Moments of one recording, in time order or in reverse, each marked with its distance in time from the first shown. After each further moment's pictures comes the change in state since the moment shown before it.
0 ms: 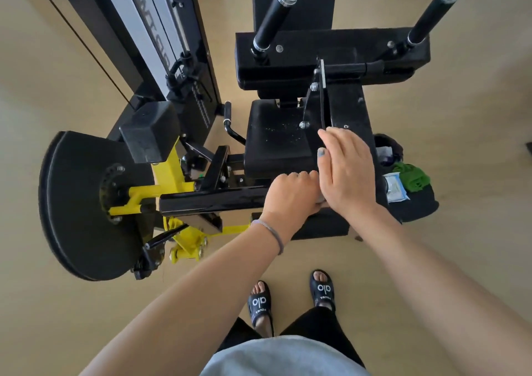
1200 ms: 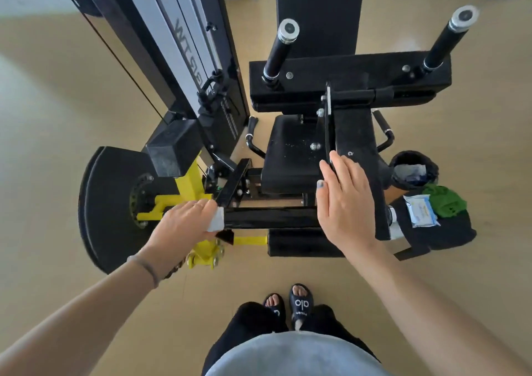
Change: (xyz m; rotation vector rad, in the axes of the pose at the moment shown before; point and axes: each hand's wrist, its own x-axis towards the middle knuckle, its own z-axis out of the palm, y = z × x) left_hand -0.112 -0.149 0.010 0.141 -0.081 -0.168; right_hand -0.006 0.011 0.004 -0.061 -0.106 -0.035
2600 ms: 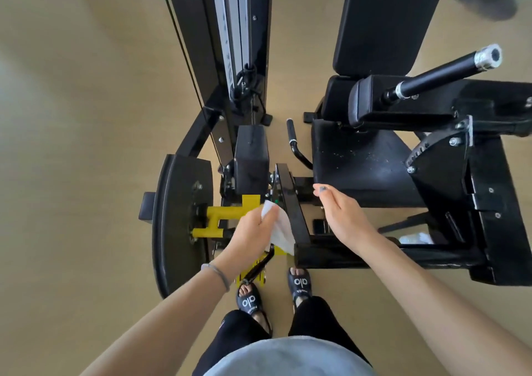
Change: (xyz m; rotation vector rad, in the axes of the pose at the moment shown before) left_hand 0.014 -0.125 0.046 -1.453 -0.218 -0.542; right_hand 0.090 -0.226 0.082 0.632 -0.610 0.533
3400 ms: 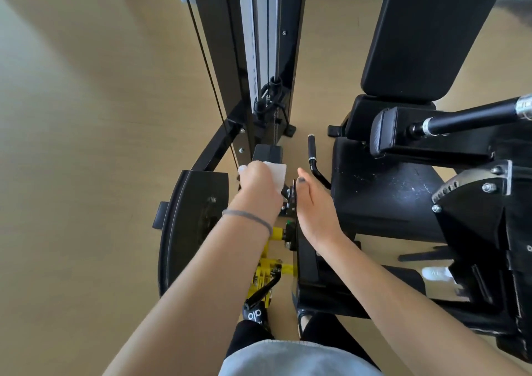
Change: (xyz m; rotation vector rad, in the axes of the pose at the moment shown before) left_hand 0.067 0.140 -0.039 0.543 0.204 -0.315; right_hand 0.059 -0.063 0.033 0.241 0.046 -0.168
